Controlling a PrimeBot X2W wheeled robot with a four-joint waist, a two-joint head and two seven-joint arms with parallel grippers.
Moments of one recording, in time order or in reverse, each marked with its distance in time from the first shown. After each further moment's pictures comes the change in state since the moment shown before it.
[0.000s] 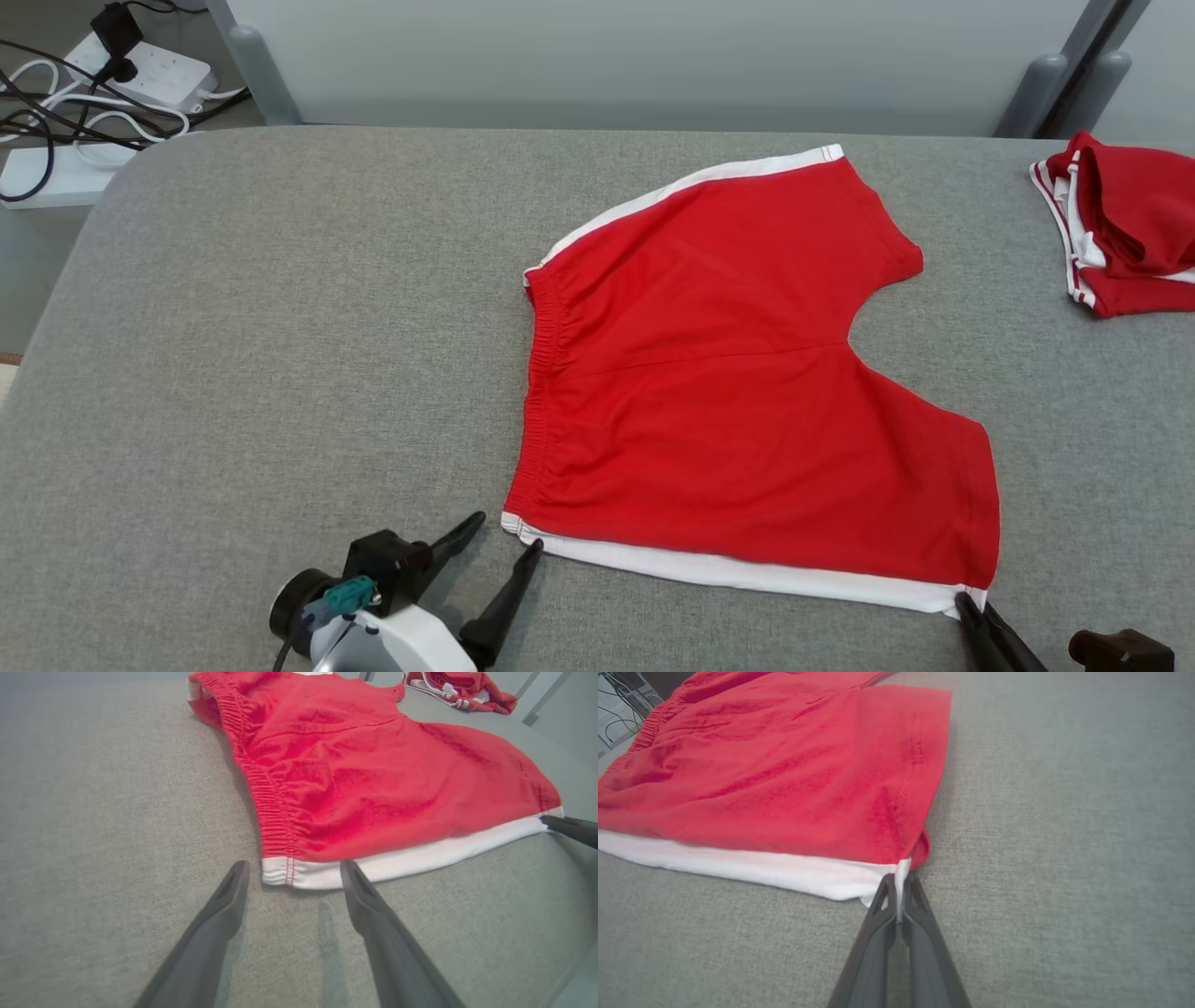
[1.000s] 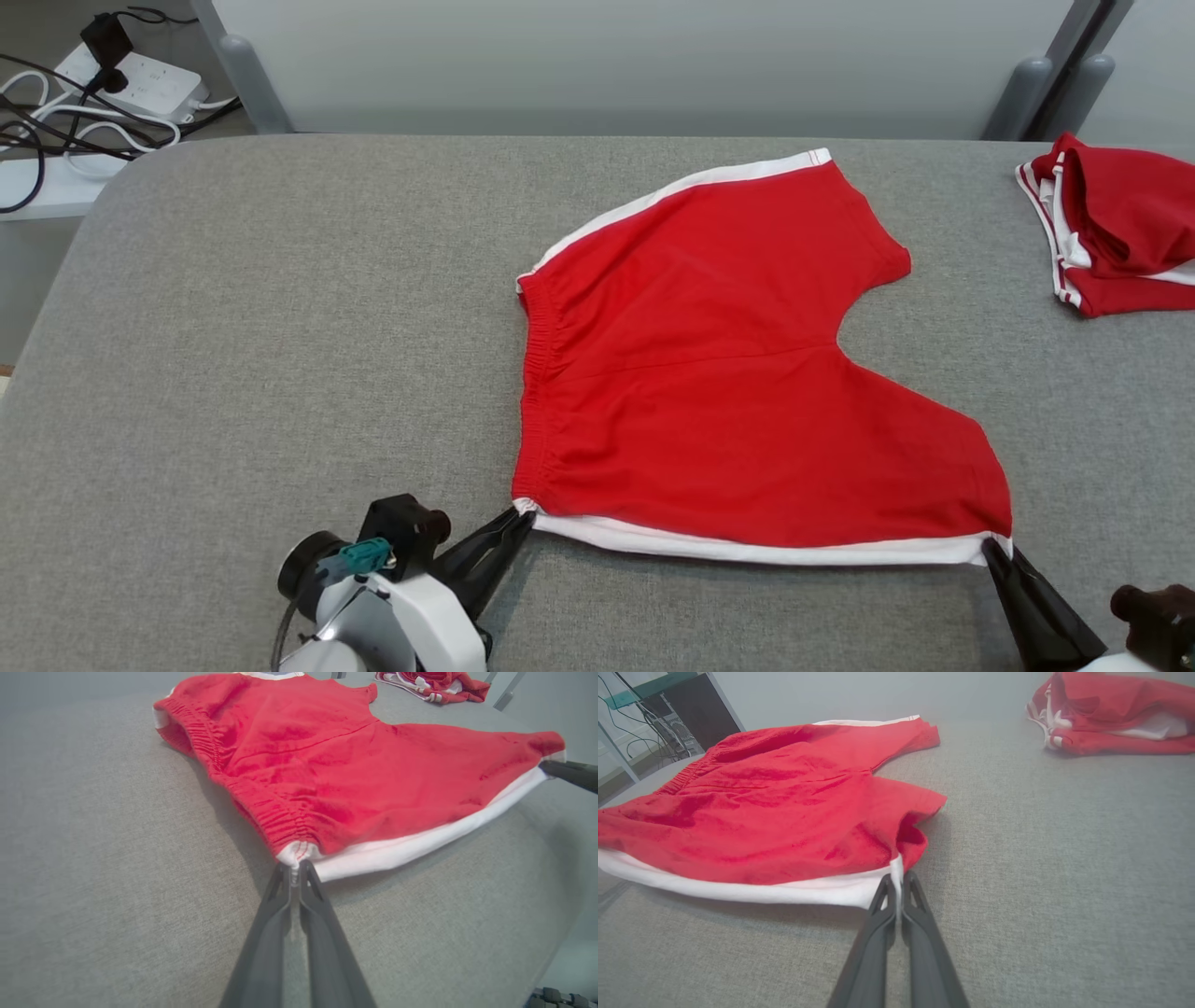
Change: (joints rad) left arm -0.087 0.039 -0.077 -0.025 -0.051 -0.008 0.084; right arm 0.008 -0.059 -0.032 -0.167 0.010 0.000 0.049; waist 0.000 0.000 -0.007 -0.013
